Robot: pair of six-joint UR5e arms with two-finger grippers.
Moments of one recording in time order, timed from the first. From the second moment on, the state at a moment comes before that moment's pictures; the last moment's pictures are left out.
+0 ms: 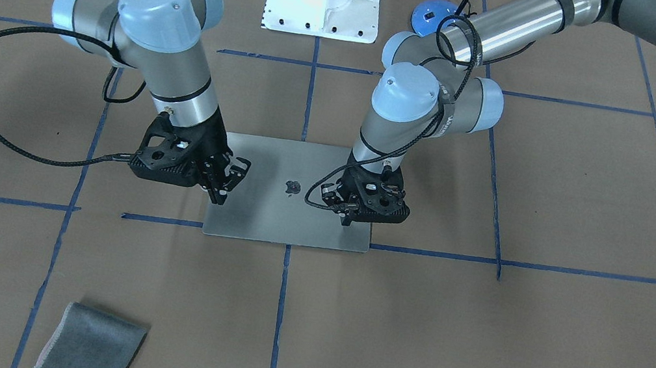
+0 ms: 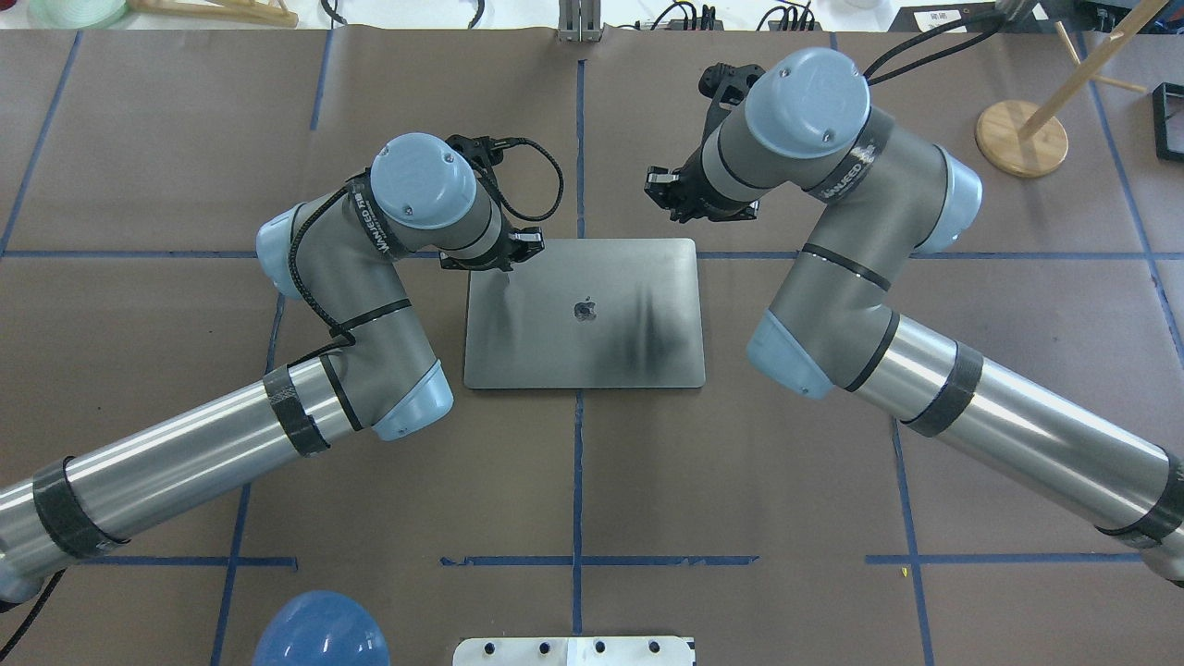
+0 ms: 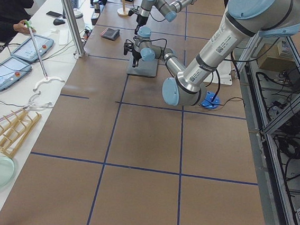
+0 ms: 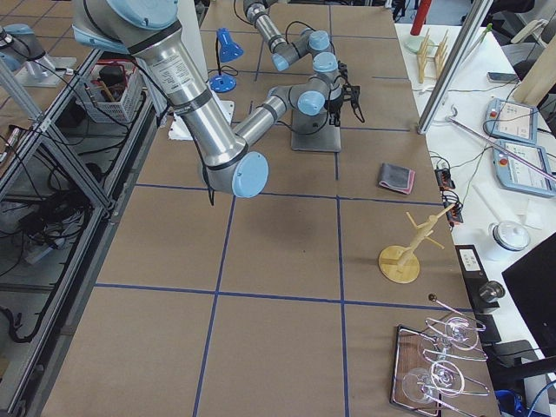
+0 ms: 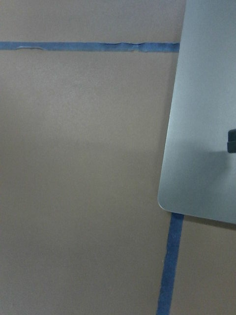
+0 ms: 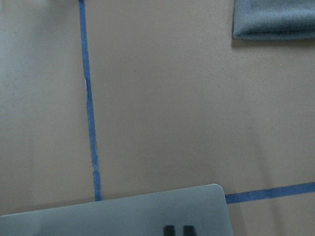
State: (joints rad) left arm -0.62 -2.35 -1.31 -1.95 -1.80 -1.34; right arm 0.75 -0.91 1.55 -1.27 1.92 1.31
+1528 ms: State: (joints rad) left arm -0.87 -2.13 -1.70 -1.65 -2.13 -1.15; right arm 0.97 -1.26 1.93 -1.51 2.10 0.93
